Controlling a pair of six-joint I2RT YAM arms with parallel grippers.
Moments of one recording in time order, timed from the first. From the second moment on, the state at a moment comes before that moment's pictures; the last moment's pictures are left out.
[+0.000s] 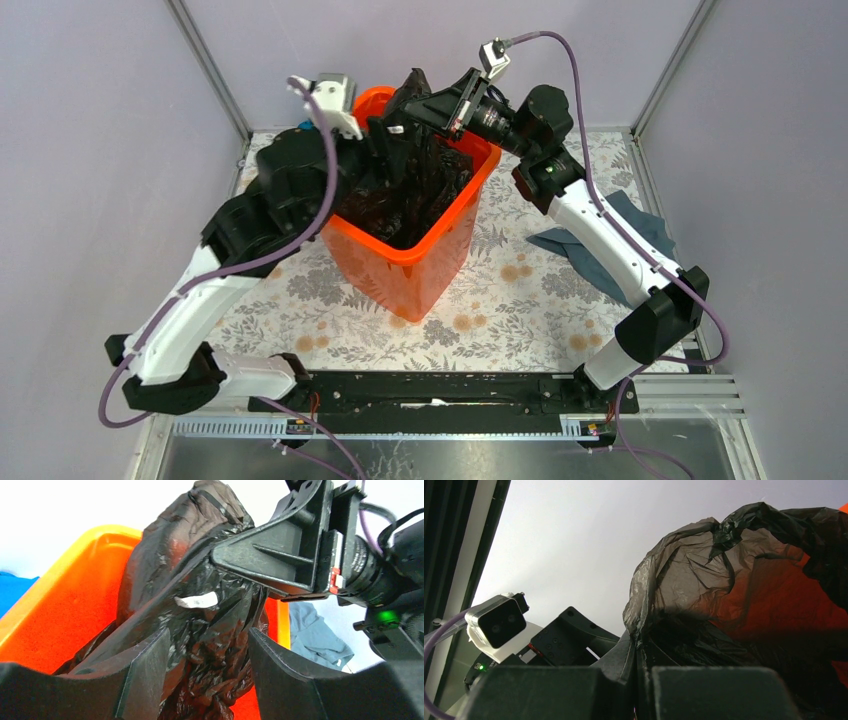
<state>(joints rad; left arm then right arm) -0.90 1.23 1.81 -0.67 -0.45 -0.32 0.58 1.59 1.62 0.30 -0.57 1.28</state>
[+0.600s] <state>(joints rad) -0.88 1.21 1.70 -0.60 -0.39 -0.31 0.59 1.54 1.61 0.25 -0.58 1.22</state>
